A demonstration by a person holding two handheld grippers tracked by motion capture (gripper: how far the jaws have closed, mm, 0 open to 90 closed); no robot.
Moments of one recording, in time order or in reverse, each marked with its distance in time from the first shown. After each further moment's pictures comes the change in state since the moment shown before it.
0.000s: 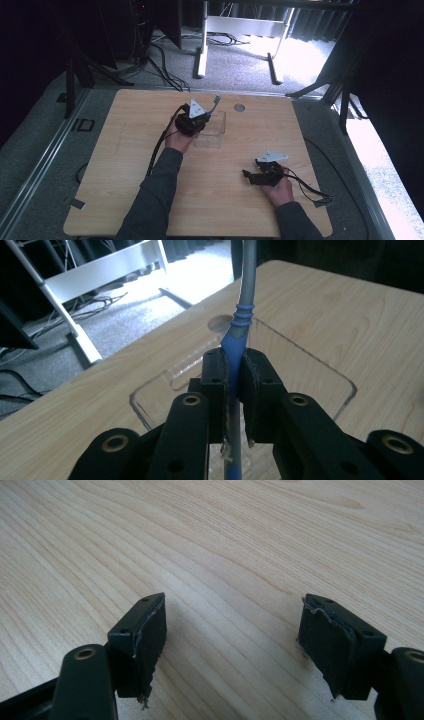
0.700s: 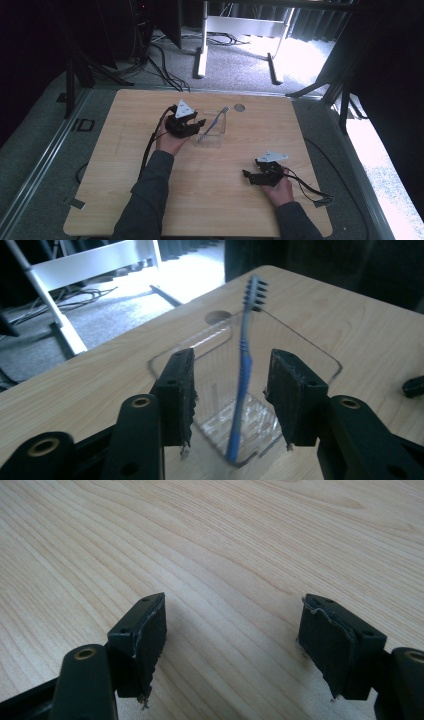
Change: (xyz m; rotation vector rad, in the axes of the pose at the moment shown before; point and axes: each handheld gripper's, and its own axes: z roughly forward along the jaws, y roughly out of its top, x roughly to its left) left arm 0.018 -0.013 -0.027 -0.037 -0.028 -0.096; right arm 0.000 0.000 0.000 0.000 0.000 0.000
